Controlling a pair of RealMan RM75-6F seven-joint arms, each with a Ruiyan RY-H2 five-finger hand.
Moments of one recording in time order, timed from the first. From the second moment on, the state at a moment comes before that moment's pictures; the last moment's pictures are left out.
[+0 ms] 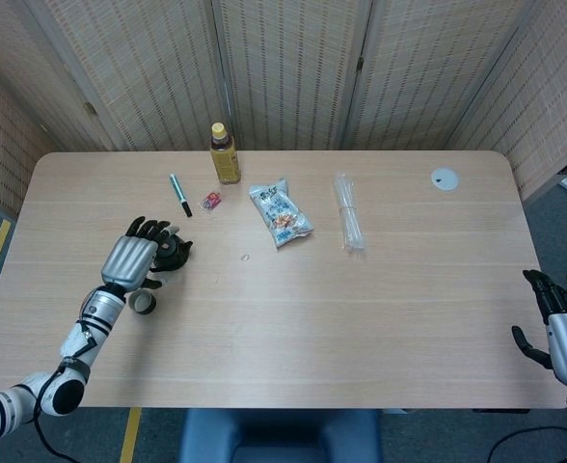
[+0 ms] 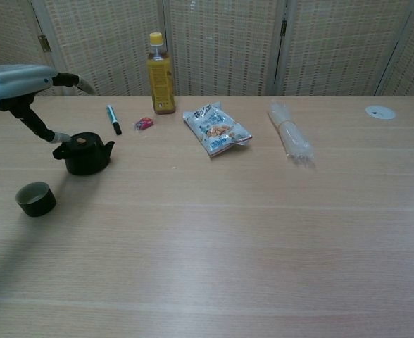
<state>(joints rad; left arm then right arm) -0.69 -1.36 -0.24 -1.49 1.06 0.91 0.39 0.04 -1.07 0.08 -1.64 -1.49 1.52 -0.04</state>
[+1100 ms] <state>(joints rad) -0.87 -1.60 -0.23 -1.14 0.77 0.81 0.50 0.03 -1.07 0.08 -1.65 -1.48 1.52 -0.03</state>
